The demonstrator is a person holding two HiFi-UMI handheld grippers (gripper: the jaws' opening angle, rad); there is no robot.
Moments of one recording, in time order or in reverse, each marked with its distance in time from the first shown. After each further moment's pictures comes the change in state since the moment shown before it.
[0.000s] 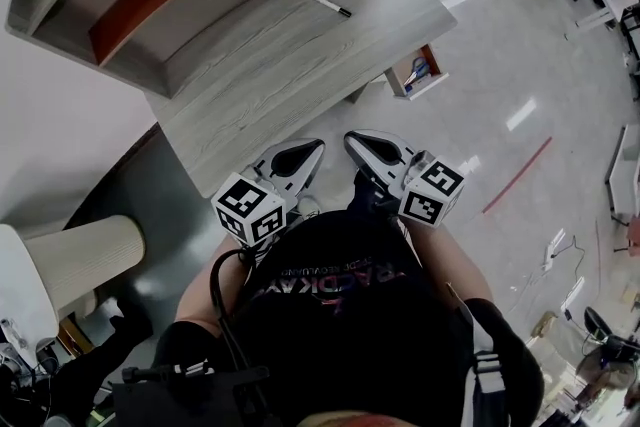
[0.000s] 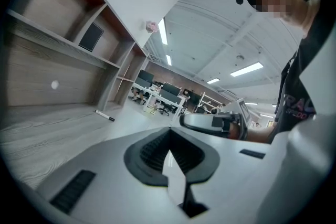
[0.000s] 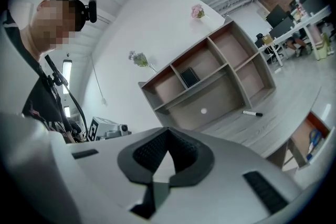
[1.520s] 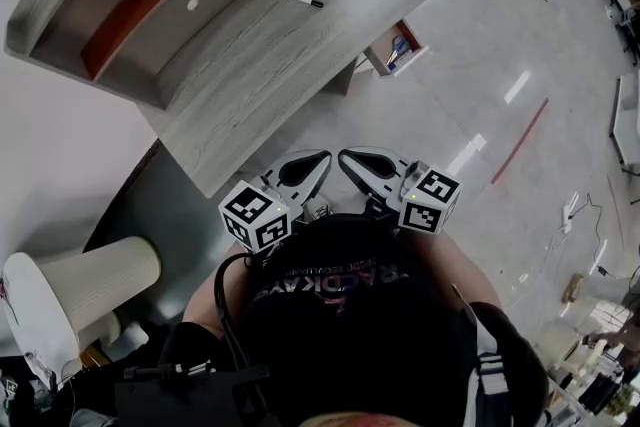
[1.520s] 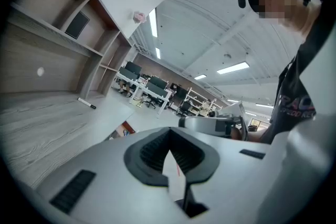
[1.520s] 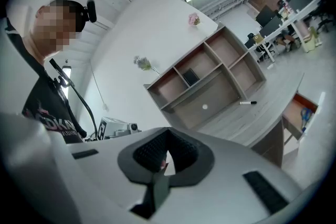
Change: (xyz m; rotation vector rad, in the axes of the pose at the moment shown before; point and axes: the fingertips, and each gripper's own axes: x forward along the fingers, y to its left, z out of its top) left arm -0.016 -0.060 -0.034 -0.013 0.077 -0.152; right arm -0.041 0.056 -0.039 0.076 -0.055 -0.026
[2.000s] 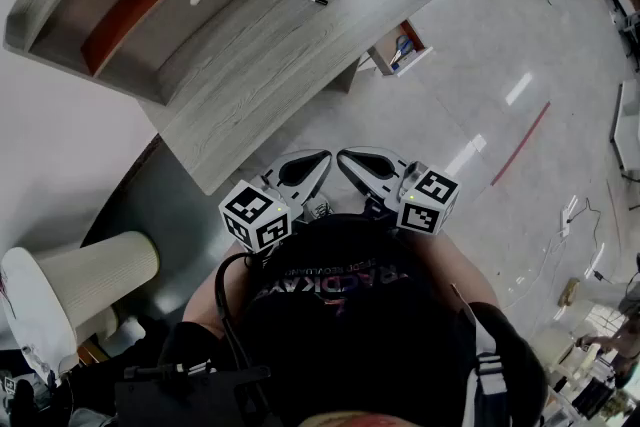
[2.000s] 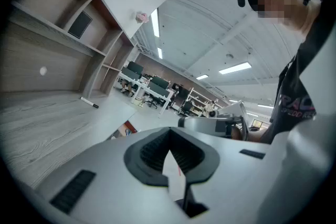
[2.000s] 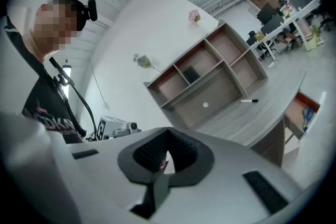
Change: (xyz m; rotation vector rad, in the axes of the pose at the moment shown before) left arm -0.001 0.008 -0.001 -0.007 0.000 0.017; right arm 0.009 -0.005 -0.005 0.000 0.023 0.000
